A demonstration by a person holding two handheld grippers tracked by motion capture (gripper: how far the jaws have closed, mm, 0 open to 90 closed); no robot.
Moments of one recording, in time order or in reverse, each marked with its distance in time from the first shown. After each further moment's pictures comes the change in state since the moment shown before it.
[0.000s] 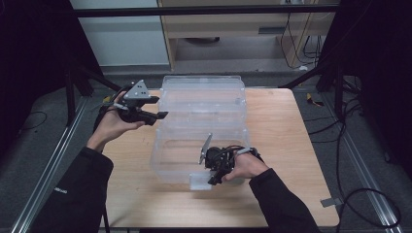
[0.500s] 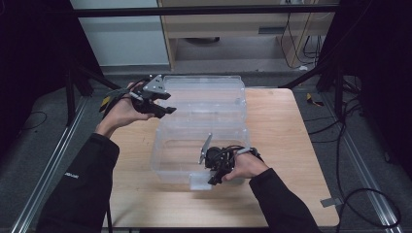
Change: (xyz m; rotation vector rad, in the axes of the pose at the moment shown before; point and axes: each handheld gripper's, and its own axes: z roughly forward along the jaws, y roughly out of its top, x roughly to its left) left arm 0.010 0.027 0.030 0.106 -0.072 0.142; right arm -0.001 0.000 0.000 -0.001 0.005 -0.002
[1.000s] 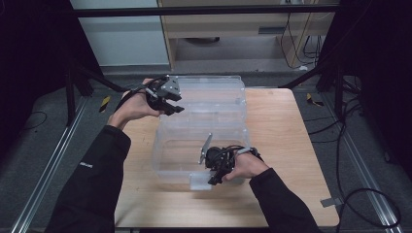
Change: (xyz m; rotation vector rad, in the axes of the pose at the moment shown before) left arm 0.005 0.020 0.036 0.101 -0.059 0.136; right arm -0.001 0.000 0.000 -0.002 0.004 -0.009
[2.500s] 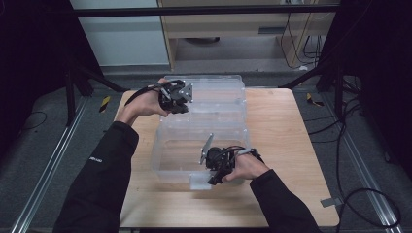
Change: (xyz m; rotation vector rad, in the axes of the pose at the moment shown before) left arm -0.003 0.025 0.018 0.182 -0.091 0.170; right arm 0.001 -0.002 0.000 -0.013 -0.008 0.000
